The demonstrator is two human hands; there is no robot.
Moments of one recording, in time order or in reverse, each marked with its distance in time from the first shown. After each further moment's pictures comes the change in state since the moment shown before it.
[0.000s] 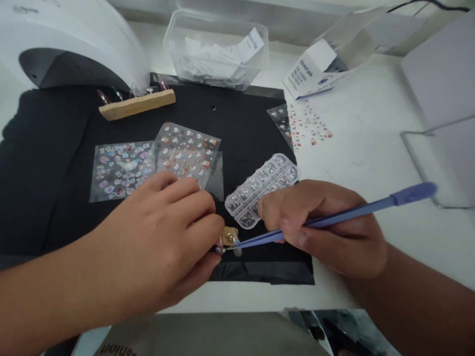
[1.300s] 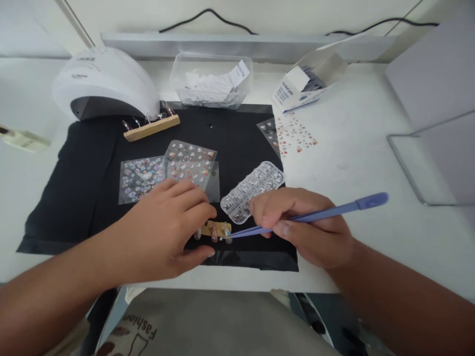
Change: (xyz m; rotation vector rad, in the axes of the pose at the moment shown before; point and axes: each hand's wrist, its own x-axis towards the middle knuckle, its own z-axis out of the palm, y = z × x) left_hand -0.001 0.000 -0.014 -0.058 -0.147 -0.077; right_hand -0.007 -0.003 0.006 0.054 0.111 -0.026
